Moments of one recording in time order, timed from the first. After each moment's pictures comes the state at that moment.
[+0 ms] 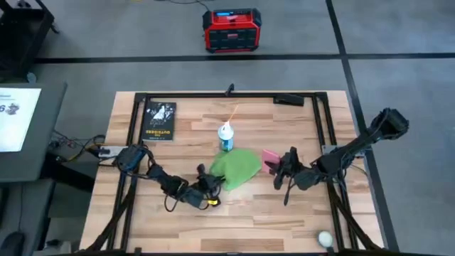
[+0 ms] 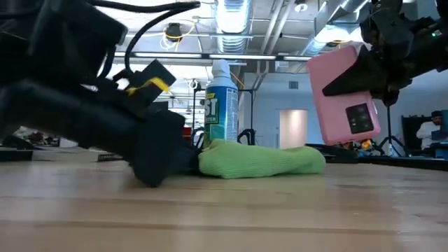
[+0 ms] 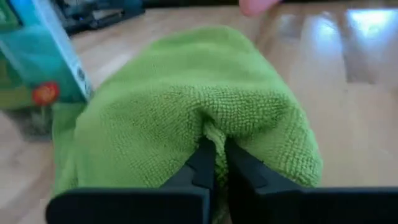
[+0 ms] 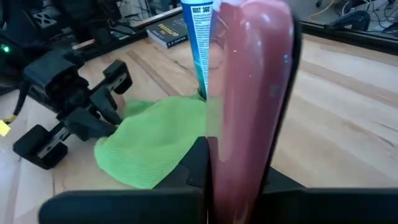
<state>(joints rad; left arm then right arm) -0.47 2.11 0.71 1.01 -0.92 -0.24 0.54 1.23 0.39 0.27 0.93 0.70</state>
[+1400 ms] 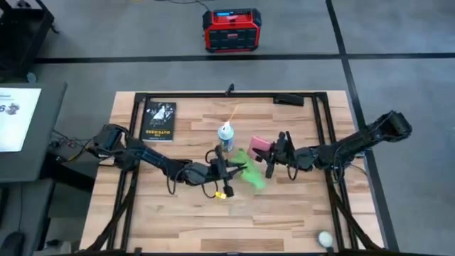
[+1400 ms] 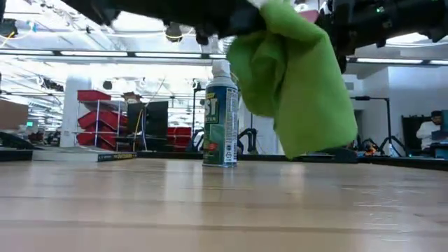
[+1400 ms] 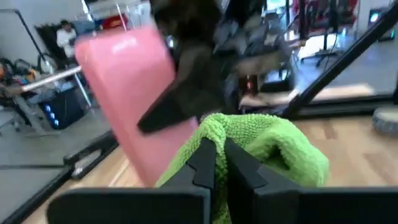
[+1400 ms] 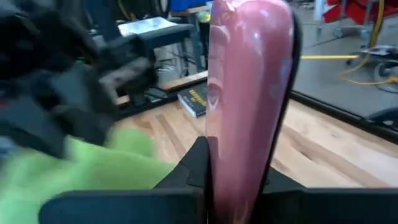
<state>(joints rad) -0.28 1.77 0.93 0.77 -0.58 0.15 0.28 1.23 0.46 0.63 0.65 0.27</state>
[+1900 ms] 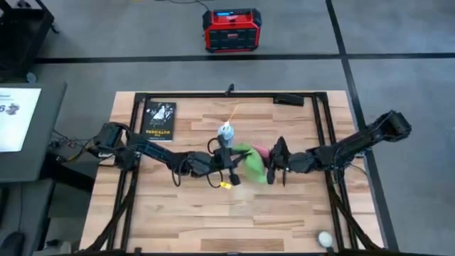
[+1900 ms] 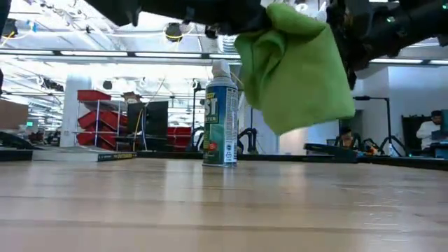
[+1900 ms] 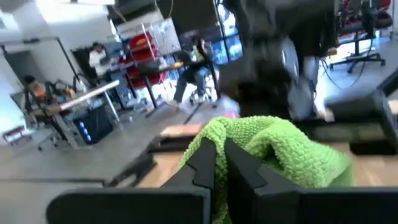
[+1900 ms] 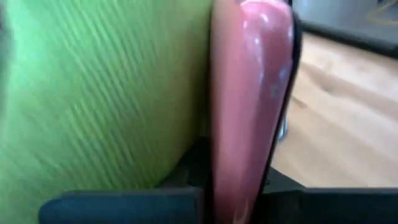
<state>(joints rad) -0.21 1.77 1.02 0.81 -0.56 0.30 0.32 1.24 0.46 0.40 0.57 0.49</state>
